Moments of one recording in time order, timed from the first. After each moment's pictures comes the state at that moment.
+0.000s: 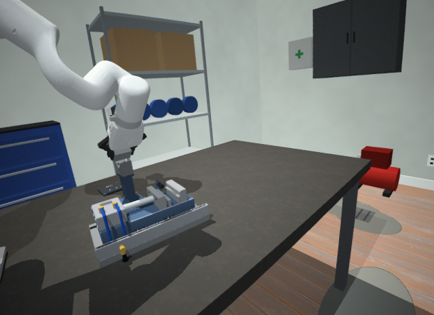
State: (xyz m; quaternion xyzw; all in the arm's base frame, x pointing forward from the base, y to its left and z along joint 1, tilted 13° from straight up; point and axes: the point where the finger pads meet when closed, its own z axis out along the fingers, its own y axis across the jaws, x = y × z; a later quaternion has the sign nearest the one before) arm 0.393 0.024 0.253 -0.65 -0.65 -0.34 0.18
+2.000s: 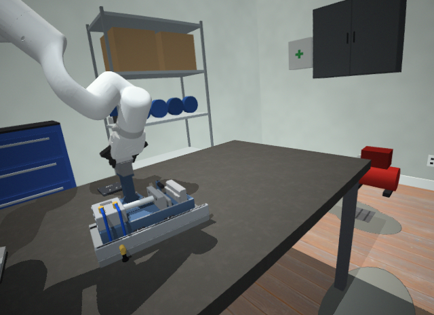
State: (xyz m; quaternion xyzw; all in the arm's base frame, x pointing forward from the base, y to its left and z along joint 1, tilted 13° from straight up) arm 0.399 0.023 0.226 -0.65 -0.65 -0.34 0.18
